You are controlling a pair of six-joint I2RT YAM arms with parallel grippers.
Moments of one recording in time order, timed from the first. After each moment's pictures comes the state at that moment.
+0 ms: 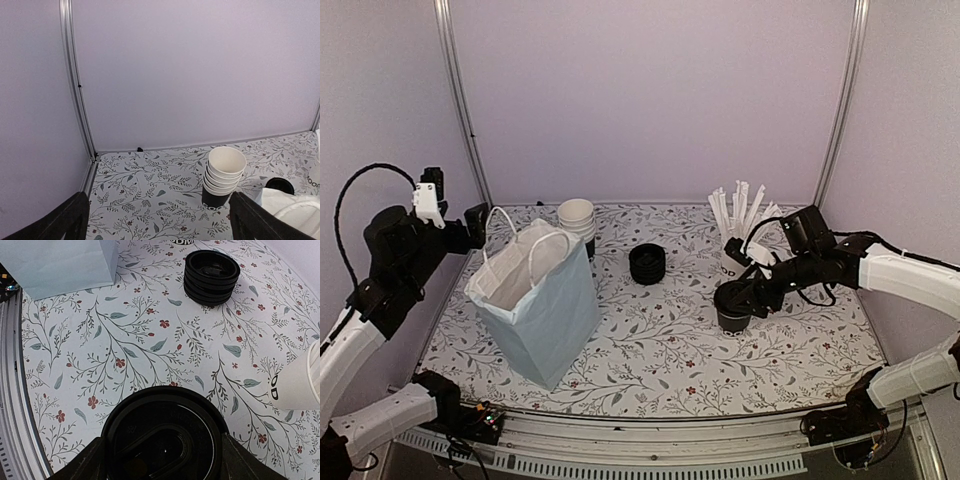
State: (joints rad) left arm -0.31 0.65 0.68 -0.07 -0.25 0.00; right arm 0.57 1.27 0.87 -0.46 -0.38 -0.40
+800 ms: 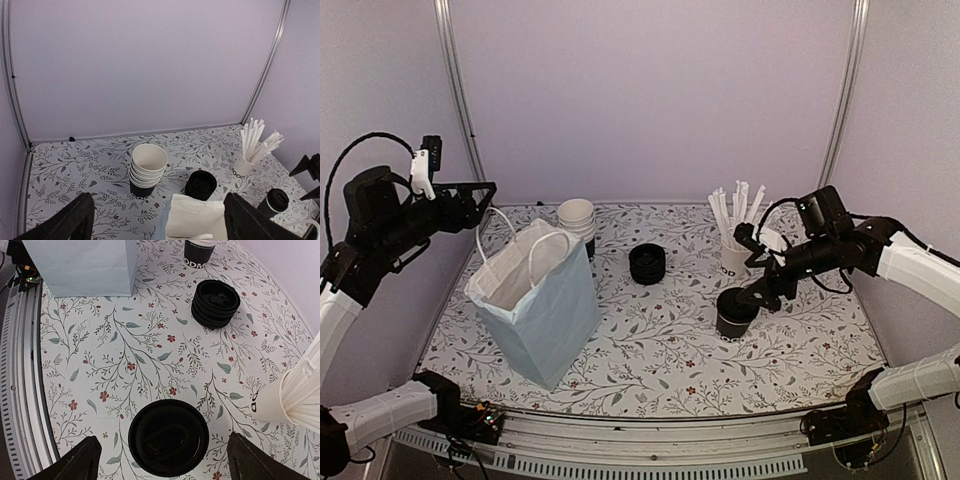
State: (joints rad) left arm -0.27 0.76 0.99 -0.36 0.12 -0.19; right arm 0.55 1.19 0.97 -0.61 -0.42 -0.49
